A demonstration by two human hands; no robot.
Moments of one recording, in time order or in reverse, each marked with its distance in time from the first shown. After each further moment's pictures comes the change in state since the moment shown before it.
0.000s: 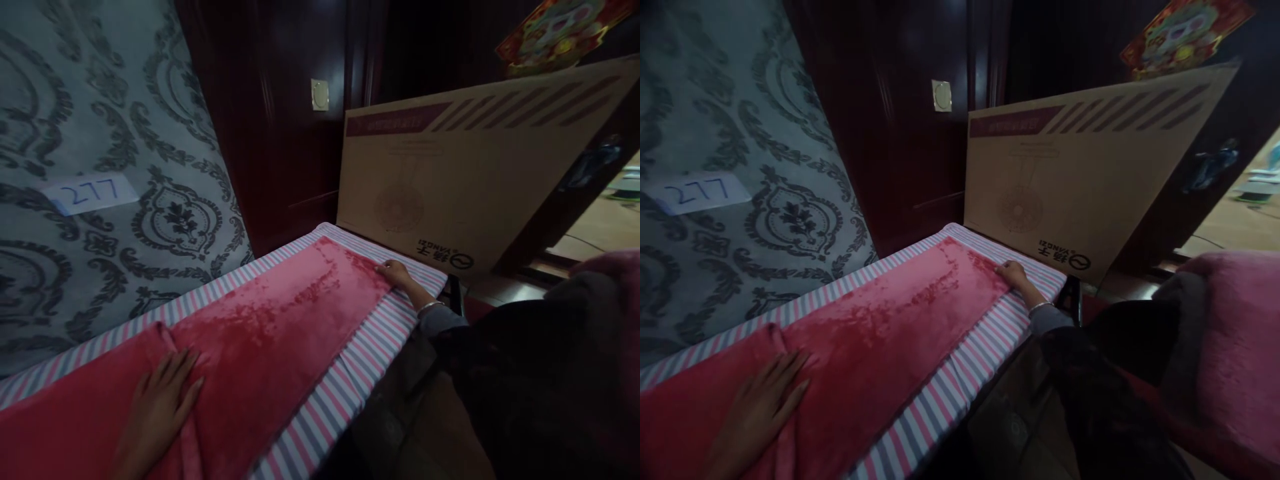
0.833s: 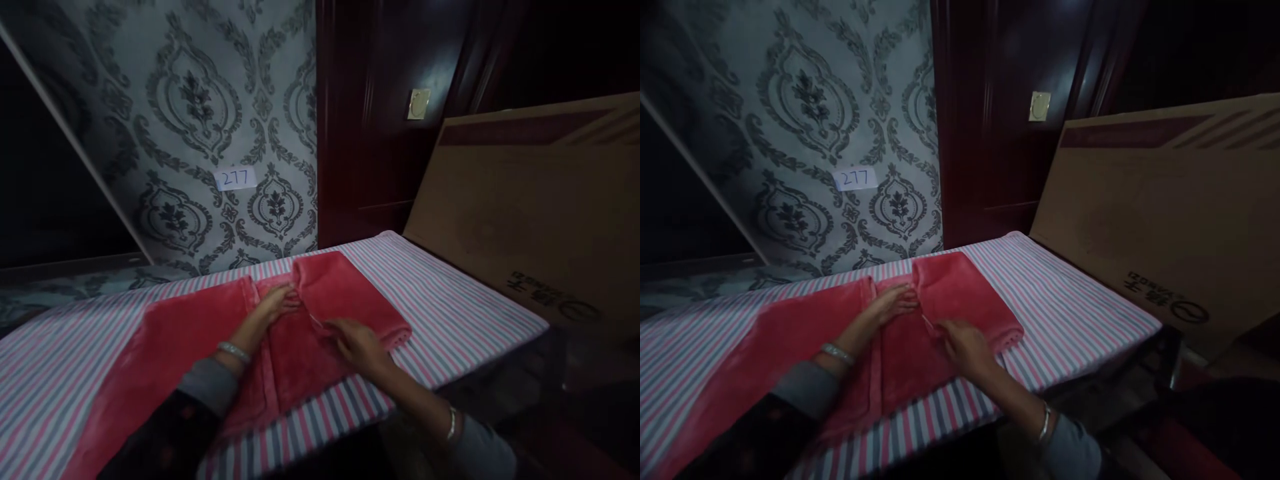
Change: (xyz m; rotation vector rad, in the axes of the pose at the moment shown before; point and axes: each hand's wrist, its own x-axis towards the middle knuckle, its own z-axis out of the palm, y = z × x) left_hand 0.067 0.074 -0.046 -1.768 -0.173 -0.638; right_hand -0.287 -0.095 0.110 -0.092 -0.524 -1.051
